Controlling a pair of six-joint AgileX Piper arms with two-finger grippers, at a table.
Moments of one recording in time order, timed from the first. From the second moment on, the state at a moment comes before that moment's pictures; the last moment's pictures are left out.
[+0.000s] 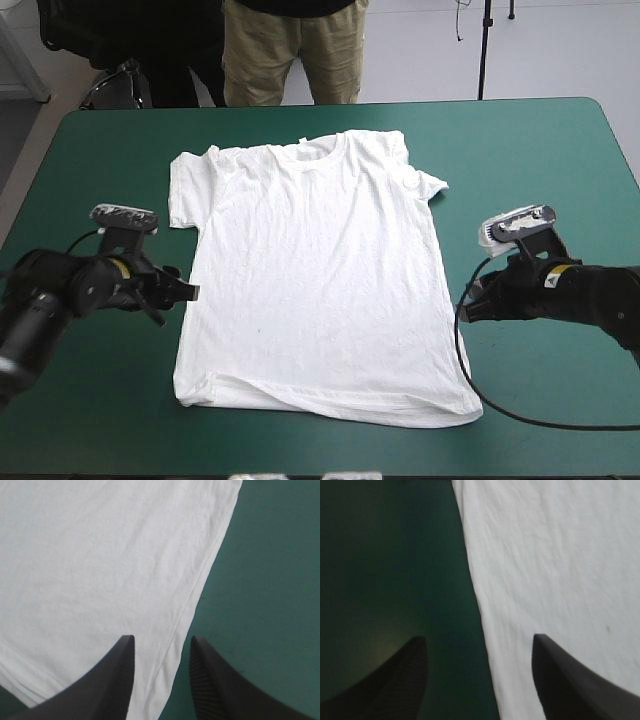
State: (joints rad) left arm -0.27 1.13 -0.98 0.07 0.96 -0.05; right arm 0.22 1.00 -1.01 0.25 1.00 -0.26
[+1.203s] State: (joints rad) left arm -0.13 1.83 -1.27 -0.15 0.71 0.07; right arm 0.22 1.14 -1.03 0.30 0.90 -0.34
